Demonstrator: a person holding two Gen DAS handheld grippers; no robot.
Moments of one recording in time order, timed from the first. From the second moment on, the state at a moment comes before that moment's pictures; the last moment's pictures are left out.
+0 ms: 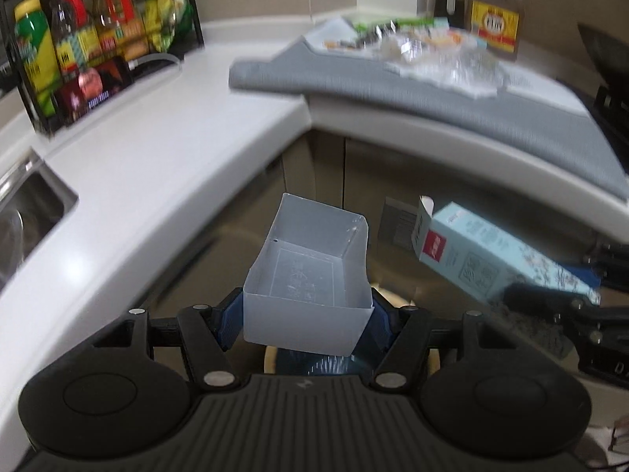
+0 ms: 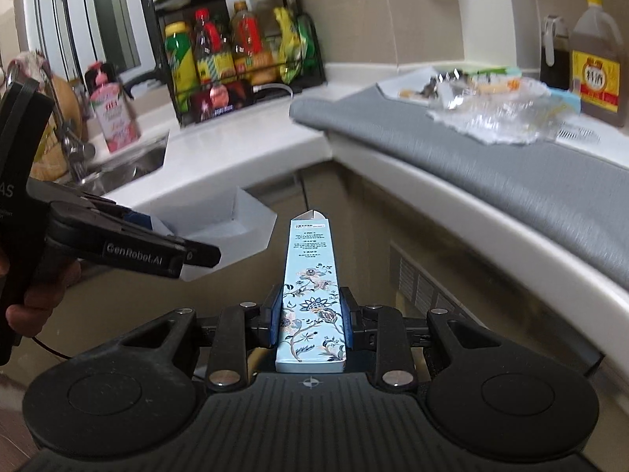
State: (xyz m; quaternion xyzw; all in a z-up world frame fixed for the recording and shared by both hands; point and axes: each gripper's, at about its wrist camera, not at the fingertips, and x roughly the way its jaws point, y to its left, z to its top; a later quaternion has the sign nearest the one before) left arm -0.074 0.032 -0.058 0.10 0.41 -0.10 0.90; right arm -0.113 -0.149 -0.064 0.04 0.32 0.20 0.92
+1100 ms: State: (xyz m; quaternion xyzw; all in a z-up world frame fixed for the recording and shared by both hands) left arm -0.050 0.036 -0.090 0.08 0.46 -0.12 0.87; right arm -0.081 -0.139 -0.107 0.02 0.39 0.19 0.90
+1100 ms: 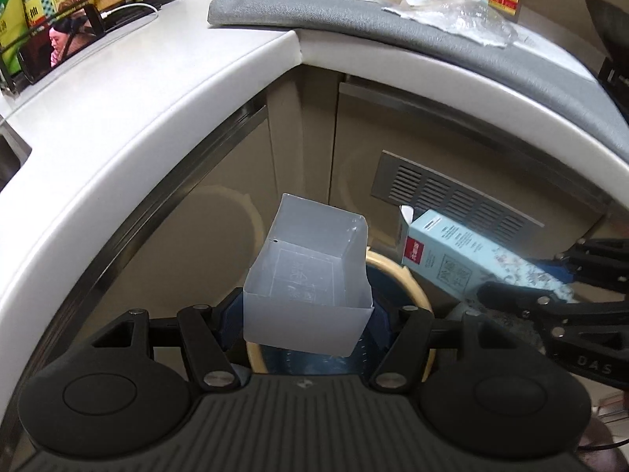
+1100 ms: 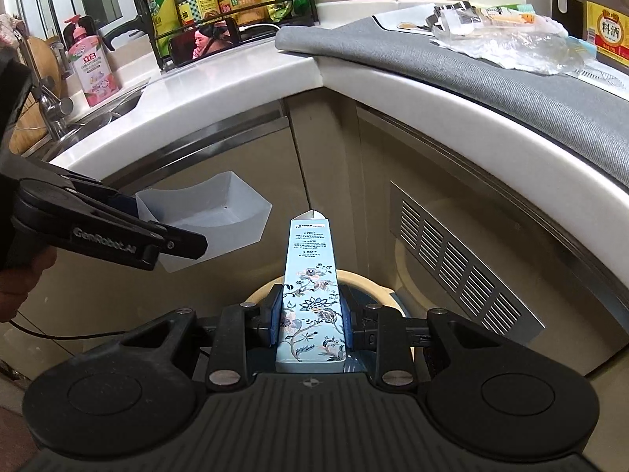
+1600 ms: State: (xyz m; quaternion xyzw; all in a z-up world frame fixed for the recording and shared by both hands) left arm -0.036 0.033 -0.105 0.10 0.48 -0.11 0.86; right arm -0.063 -0.139 -0.126 0.02 0.41 0.19 0.89
